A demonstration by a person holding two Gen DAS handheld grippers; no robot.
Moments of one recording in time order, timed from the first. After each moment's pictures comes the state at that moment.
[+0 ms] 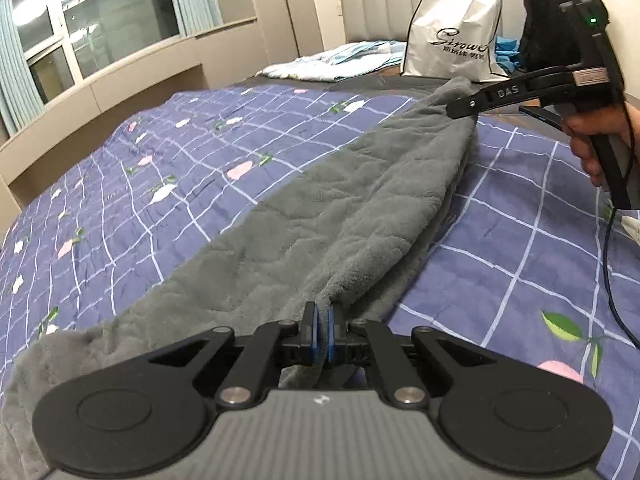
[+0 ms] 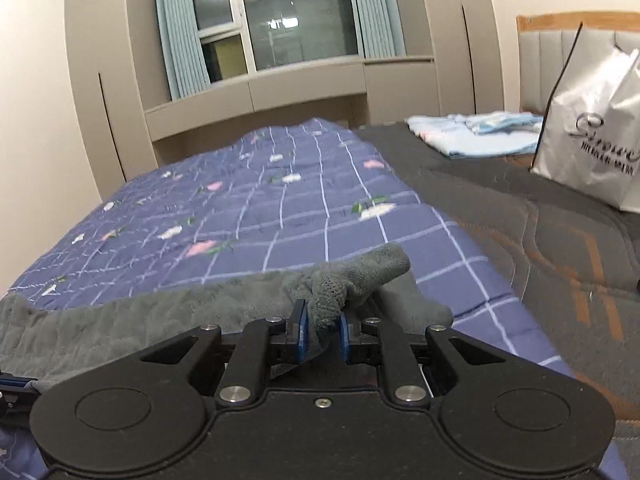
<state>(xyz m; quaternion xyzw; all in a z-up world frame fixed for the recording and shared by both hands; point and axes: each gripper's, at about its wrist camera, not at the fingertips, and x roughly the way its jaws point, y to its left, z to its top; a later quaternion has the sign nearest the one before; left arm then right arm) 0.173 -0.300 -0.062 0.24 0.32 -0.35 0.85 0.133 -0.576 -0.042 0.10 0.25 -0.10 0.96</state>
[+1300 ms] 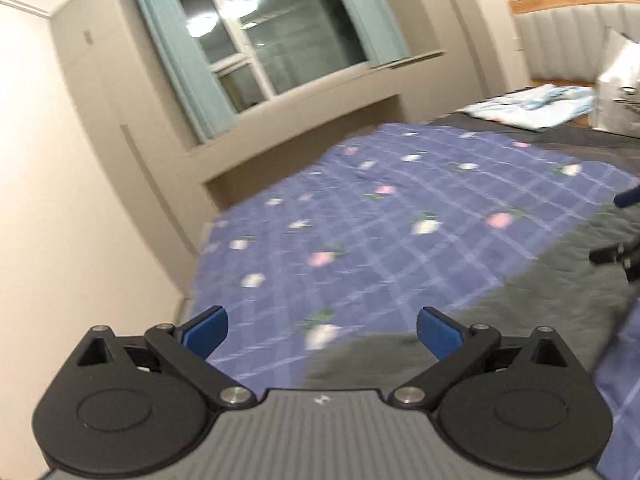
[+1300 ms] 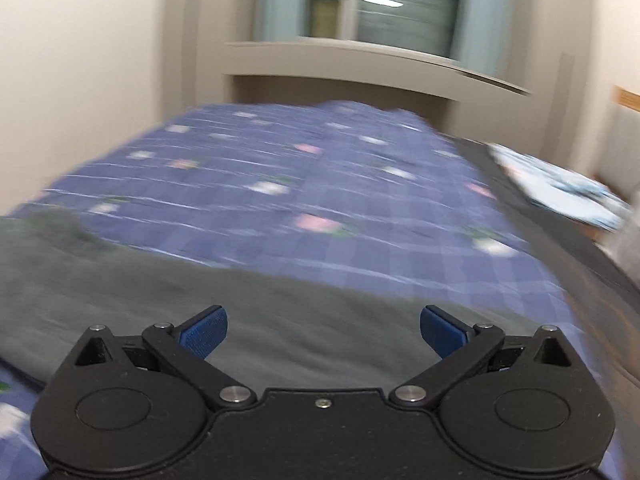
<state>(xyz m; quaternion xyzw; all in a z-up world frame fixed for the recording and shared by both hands) 0.188 -0.137 0.070 0.24 0.23 -0.08 0.94 0.186 -0.434 -0.029 -0.04 0.30 0.01 0.95</state>
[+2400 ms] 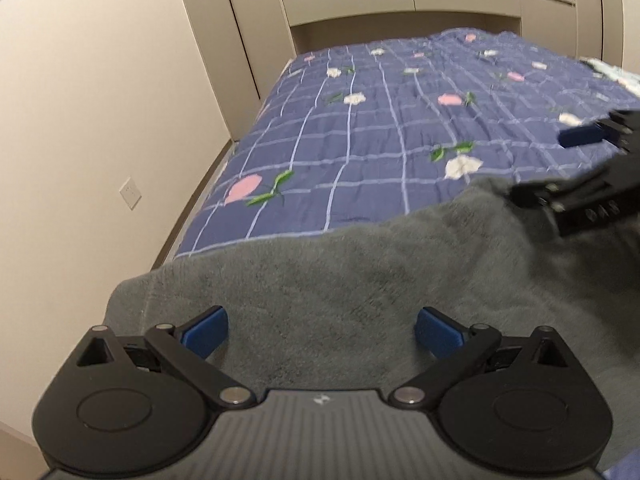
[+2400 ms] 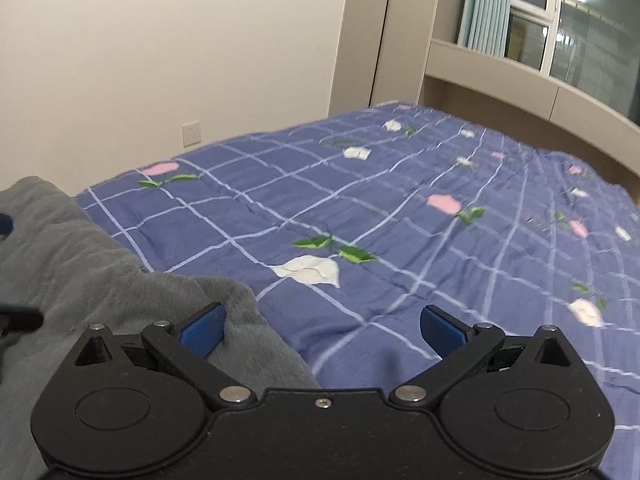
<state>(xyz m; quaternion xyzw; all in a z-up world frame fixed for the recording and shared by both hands) 0.256 0.006 -0.056 0.10 0.39 0.03 0.91 0.371 -0.176 -0.081 -0.14 0.30 0.22 0.92</state>
